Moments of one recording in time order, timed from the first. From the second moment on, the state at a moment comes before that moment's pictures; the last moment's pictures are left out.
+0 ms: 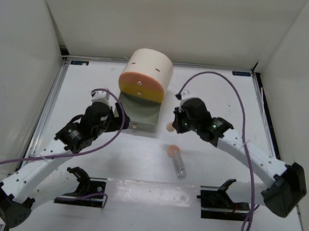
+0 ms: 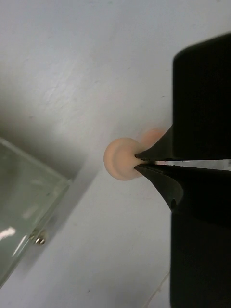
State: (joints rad) left arm -0.64 0.85 0.86 -0.59 -0.29 -0.65; right arm 0.78 1.21 0.97 -0.48 0.06 0.29
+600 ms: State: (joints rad) left arm -0.64 0.89 0.84 -0.62 -0.25 -0.64; right arm 0.85 1.62 1.24 -0.25 -0.06 0.14
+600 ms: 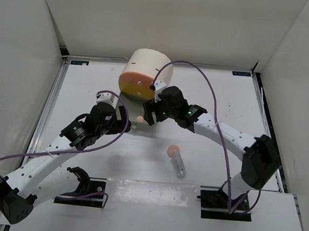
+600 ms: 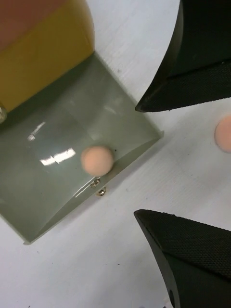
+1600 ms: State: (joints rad) left arm -0.64 1.03 0.84 -0.57 -0.20 -0.60; right arm 0.96 1.22 0.59 -0.48 0.02 0.46
